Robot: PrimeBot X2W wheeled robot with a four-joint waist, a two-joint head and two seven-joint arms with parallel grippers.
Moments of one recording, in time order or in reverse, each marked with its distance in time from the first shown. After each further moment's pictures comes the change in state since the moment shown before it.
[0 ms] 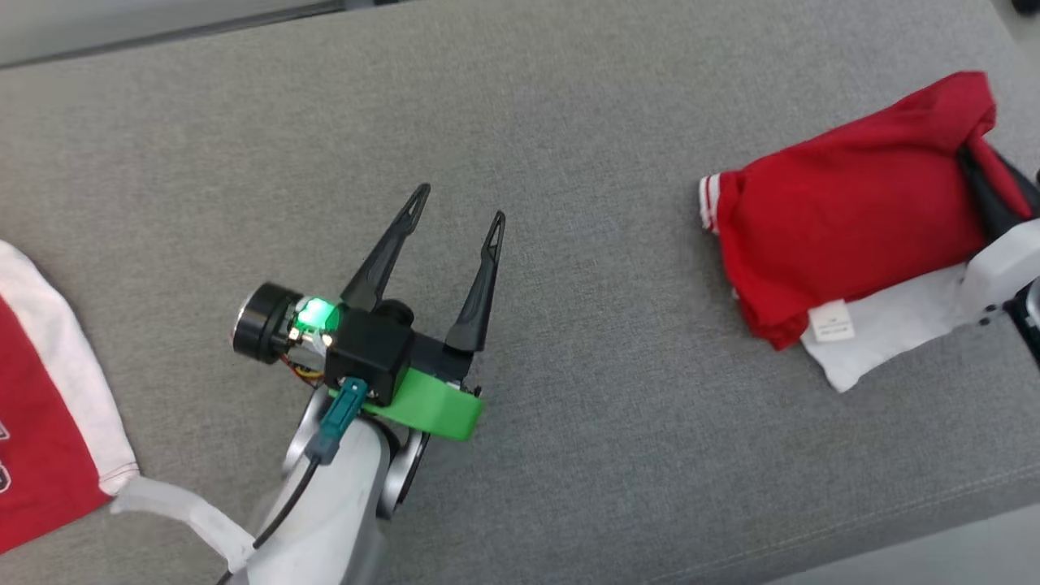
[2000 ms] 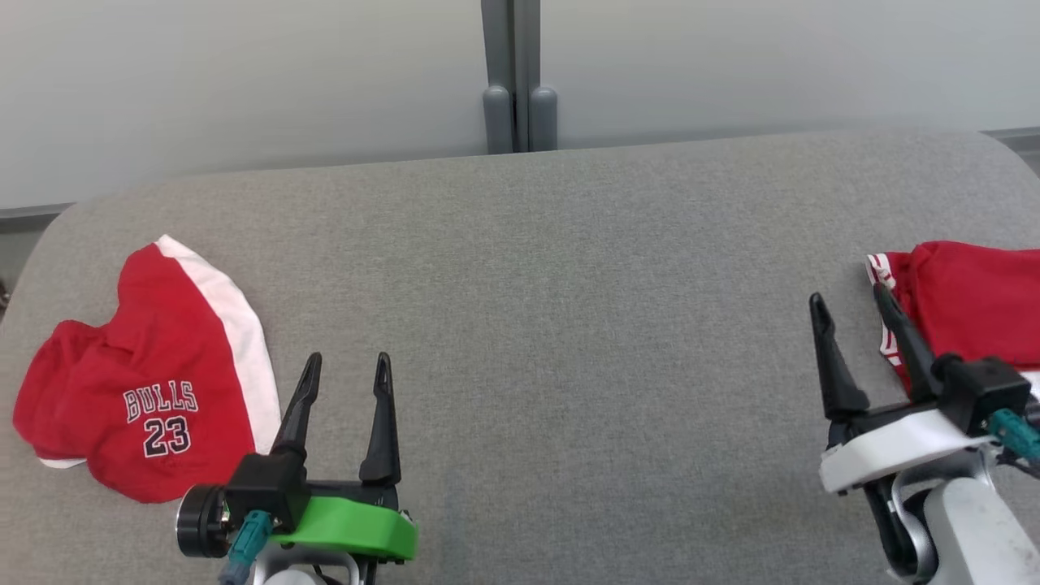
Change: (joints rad) left arm 0.328 0.002 0.156 -0.036 -0.170 0.083 0.000; right arm 0.496 0.355 -0.285 -0.475 -0.099 0.000 -0.040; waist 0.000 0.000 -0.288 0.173
